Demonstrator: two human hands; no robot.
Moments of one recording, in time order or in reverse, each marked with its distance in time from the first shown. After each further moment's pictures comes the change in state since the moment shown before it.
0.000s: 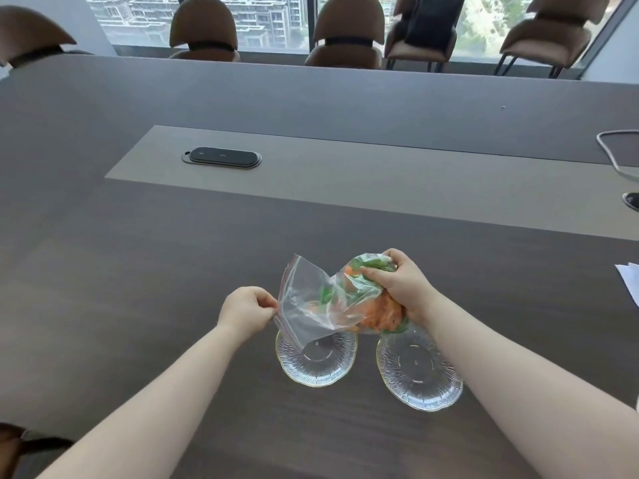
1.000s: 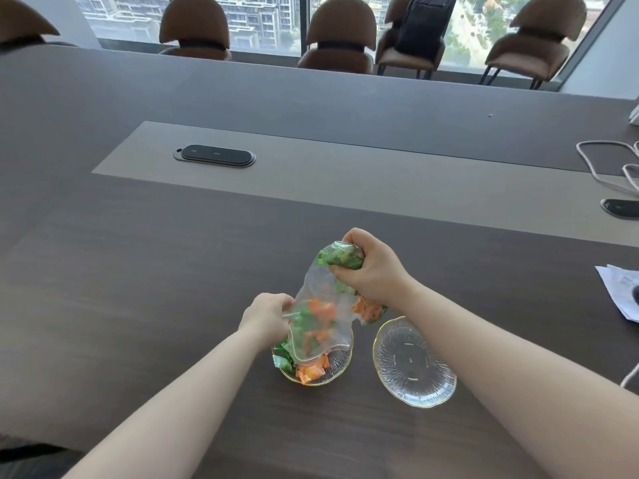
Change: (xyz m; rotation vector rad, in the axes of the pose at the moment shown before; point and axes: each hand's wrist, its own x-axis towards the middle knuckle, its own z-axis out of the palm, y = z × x) left_hand 0.012 -0.009 0.036 0.272 -0.151 0.142; right_hand -0.033 -0.048 0.046 -0.468 -0.024 -0.418
